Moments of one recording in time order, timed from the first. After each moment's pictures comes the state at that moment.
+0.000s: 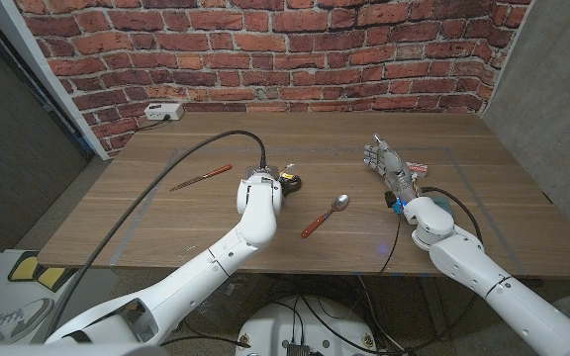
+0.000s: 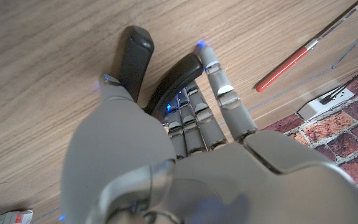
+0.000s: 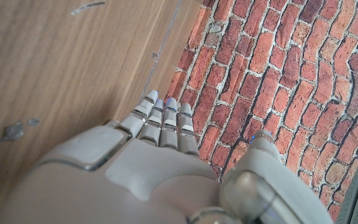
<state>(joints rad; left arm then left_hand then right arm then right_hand) 0.80 0.38 0.80 -1.84 1.50 0.82 -0.88 1.18 0.06 -0.06 0.03 0.23 0.57 0.08 0.27 0.21 0.62 -0.03 0.25 0.21 0.80 -0.08 0.24 0.19 0.91 -0.04 0.32 0.18 -1.07 -0.60 -0.37 -1.67 0.53 0.14 -0.23 0.23 0.03 0.19 -0.12 0.19 0.30 0.09 0.21 0.19 0.30 0.12 0.25 0.18 0.20 0.10 0.19 0.18 0.26 -0.01 0.21 0.18</state>
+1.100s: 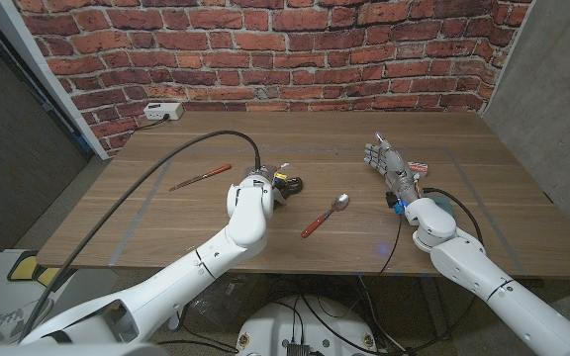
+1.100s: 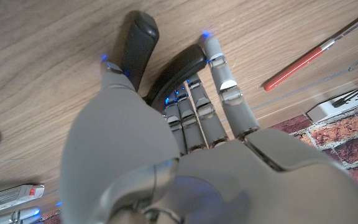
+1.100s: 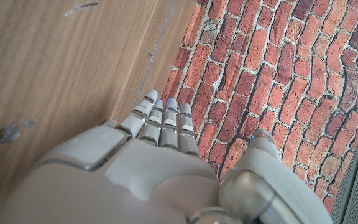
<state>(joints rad) 0.79 0.47 0.83 -1.94 1.32 0.90 -0.71 1.20 0.05 -0.02 0.07 0.20 0.65 0.07 0.28 0.21 0.71 -0.04 0.26 0.22 0.84 -0.05 0.24 0.19 0.95 -0.04 0.33 0.18 -1.09 -0.60 -0.36 -1.68 0.54 0.17 -0.22 0.23 0.03 0.19 -0.12 0.19 0.30 0.09 0.21 0.19 0.30 0.12 0.24 0.18 0.20 0.10 0.19 0.18 0.26 -0.01 0.21 0.18</state>
